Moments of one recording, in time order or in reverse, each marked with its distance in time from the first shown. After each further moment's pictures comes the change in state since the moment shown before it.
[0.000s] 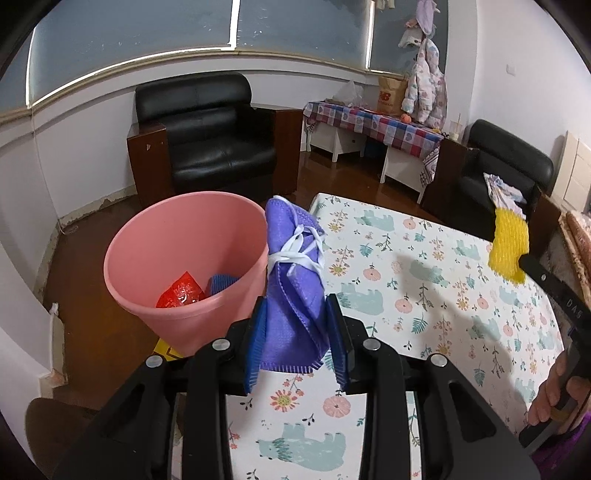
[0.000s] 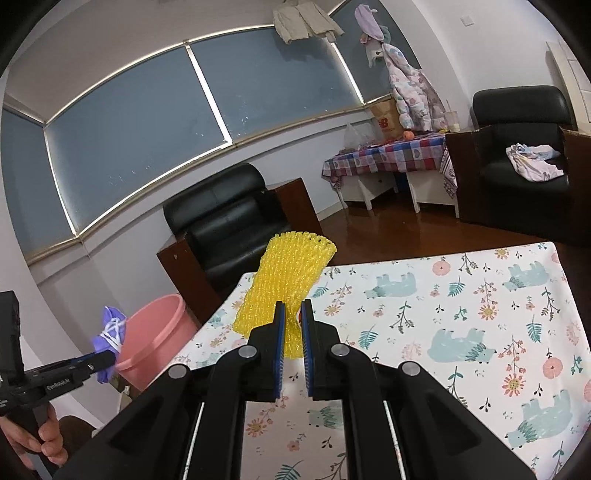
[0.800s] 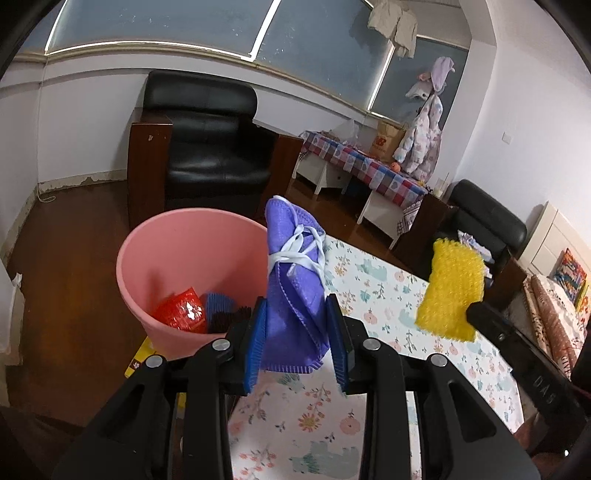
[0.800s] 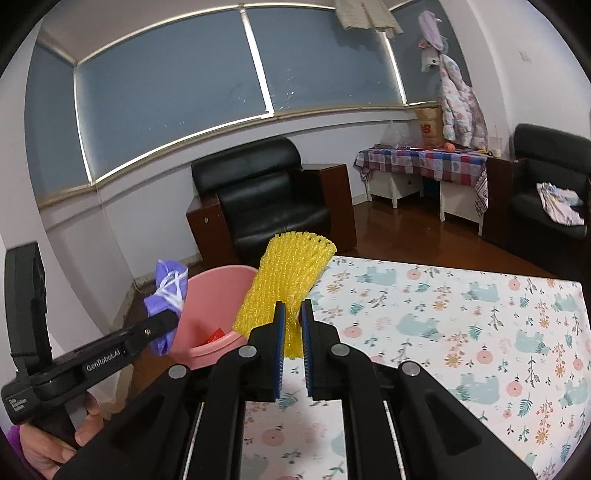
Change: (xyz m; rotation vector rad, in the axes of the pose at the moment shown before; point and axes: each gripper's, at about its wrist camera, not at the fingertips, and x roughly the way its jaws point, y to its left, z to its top) left arm -0.024 0.085 0.014 -0.178 -0.111 -0.166; right arm 0.017 0.201 -0.009 -0.207 0.083 0.007
